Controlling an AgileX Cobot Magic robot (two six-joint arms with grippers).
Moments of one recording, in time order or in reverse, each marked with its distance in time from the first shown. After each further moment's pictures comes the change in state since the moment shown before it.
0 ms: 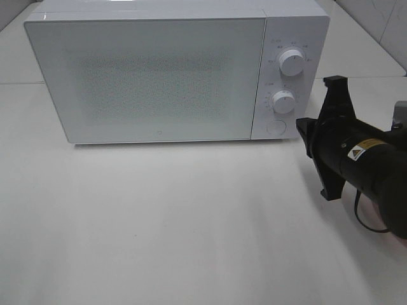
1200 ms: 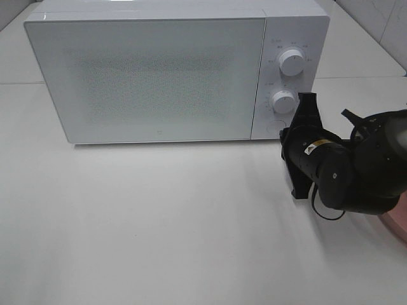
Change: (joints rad) left arm 0.000 0.000 0.000 0.000 0.000 0.000; right arm -0.013 0.292 -0.236 0.120 0.040 0.058
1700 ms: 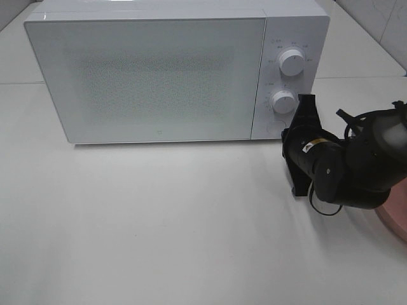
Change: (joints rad) left arm 0.000 0.000 0.000 0.000 0.000 0.000; right arm -0.042 0.056 -0.052 -0.011 0.004 0.000
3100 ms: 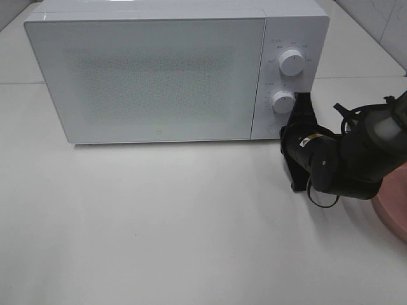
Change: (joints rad) left arm 0.000 0.000 0.000 0.000 0.000 0.000; right arm -0.045 0.053 -0.073 -0.046 0.037 -0.023
